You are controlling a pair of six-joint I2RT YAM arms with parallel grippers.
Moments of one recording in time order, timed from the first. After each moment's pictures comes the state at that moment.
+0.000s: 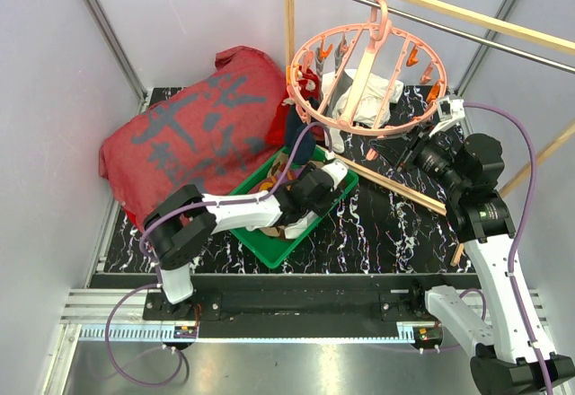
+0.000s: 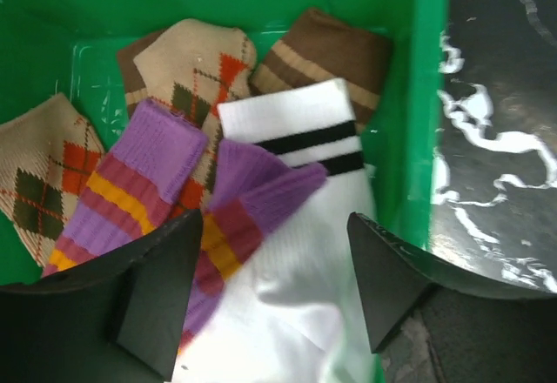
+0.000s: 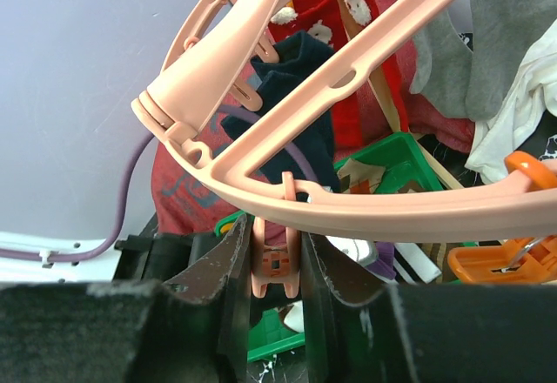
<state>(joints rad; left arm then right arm) -1.00 1.81 1.11 0.00 -0.38 -0.05 0.16 0.82 1.04 -0.26 -0.54 0.50</state>
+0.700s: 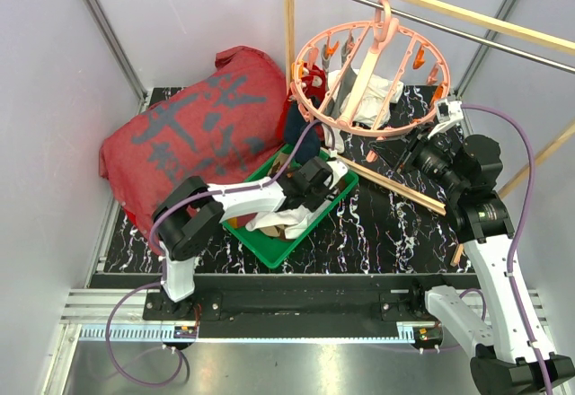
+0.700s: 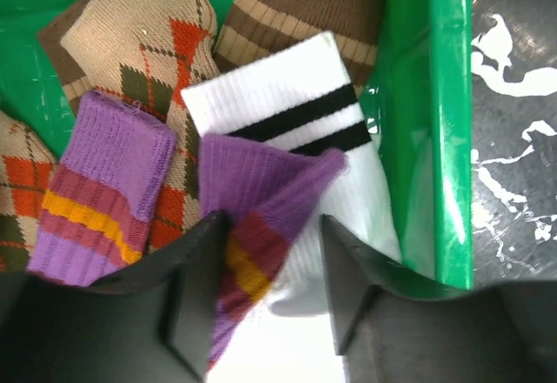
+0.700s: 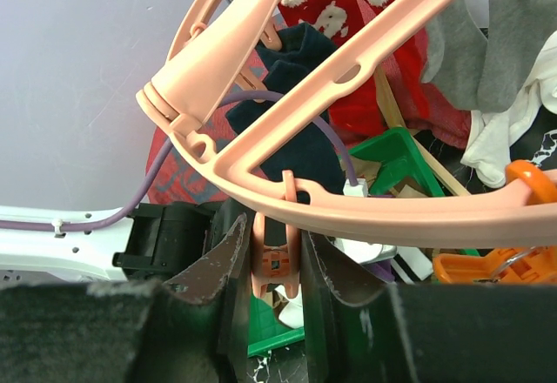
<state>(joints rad) -0.92 1.89 1.23 -0.20 -0.16 0.03 0.16 0.82 1.03 -0.26 -0.54 0.48</state>
